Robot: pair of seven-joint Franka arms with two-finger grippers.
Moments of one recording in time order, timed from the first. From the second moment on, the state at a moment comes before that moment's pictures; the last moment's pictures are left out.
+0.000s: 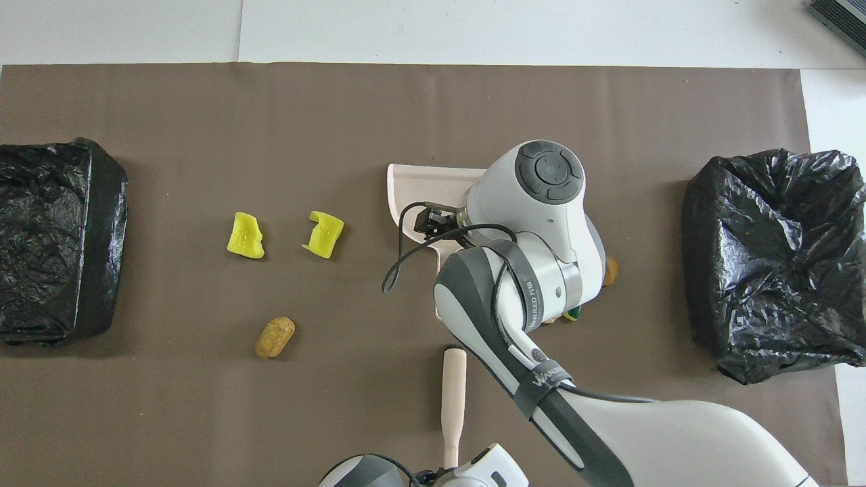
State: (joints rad) left arm -1.13 -0.04 -0.06 -2.34 -0.11 2.25 -0.95; right arm 0.51 0.40 -0.03 -1.68 0.25 2.12 0.61
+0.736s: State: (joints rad) left arm -1.02 -0.15 -0.03 -2.31 -0.05 1.88 -0.82; right arm 0.52 0.39 0.03 -1.73 0.25 2.00 0.61
